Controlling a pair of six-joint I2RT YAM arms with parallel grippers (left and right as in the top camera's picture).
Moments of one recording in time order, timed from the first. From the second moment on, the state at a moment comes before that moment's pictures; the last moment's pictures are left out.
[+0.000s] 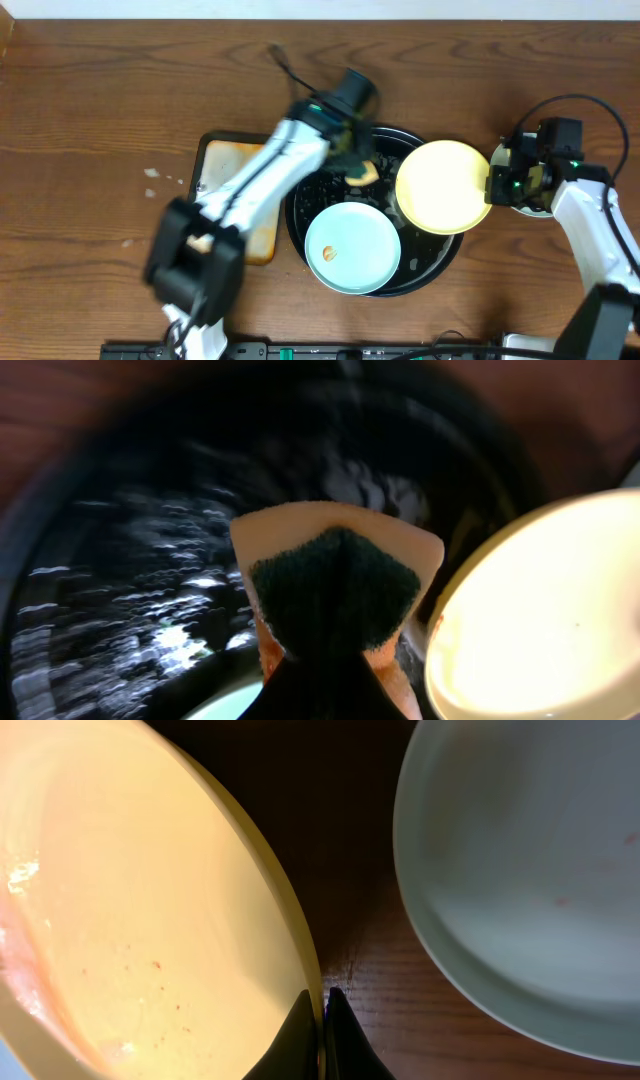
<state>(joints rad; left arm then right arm) -0.58 1.94 1.56 -0.82 0.18 -0.64 -0.16 1.51 0.95 -0.71 -0.21 -0.03</state>
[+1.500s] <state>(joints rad) -0.06 1.61 1.32 -1.14 0.10 -0.33 0.71 1.24 0.97 -0.60 0.96 -0.56</state>
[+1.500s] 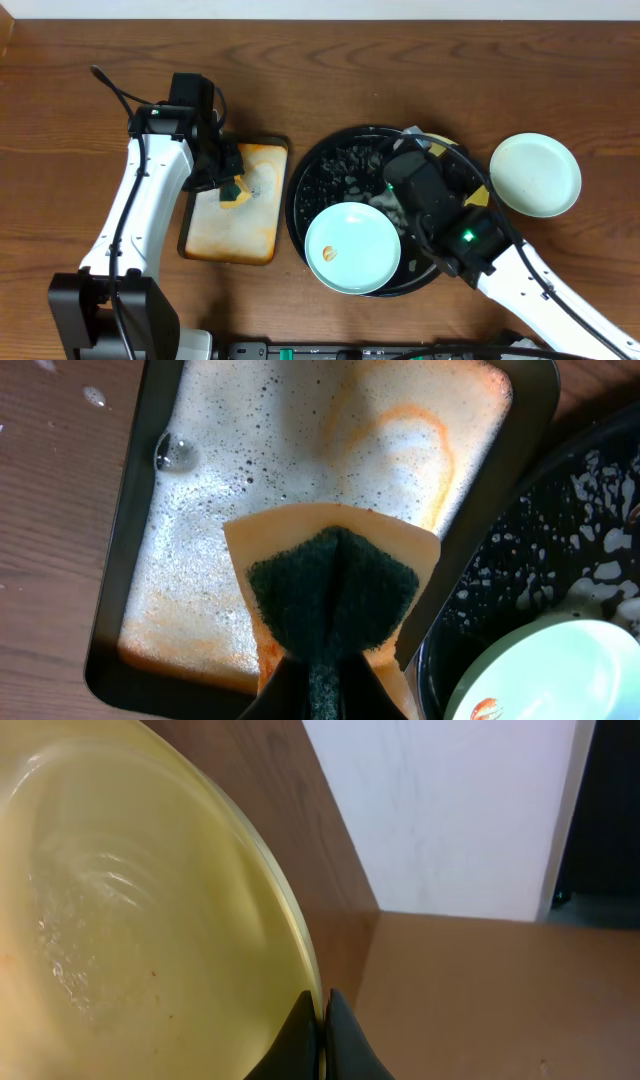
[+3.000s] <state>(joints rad) -0.06 1.61 1.18 -0.92 0.38 -0.27 0.57 1.24 0.98 -0.68 0.77 -0.09</state>
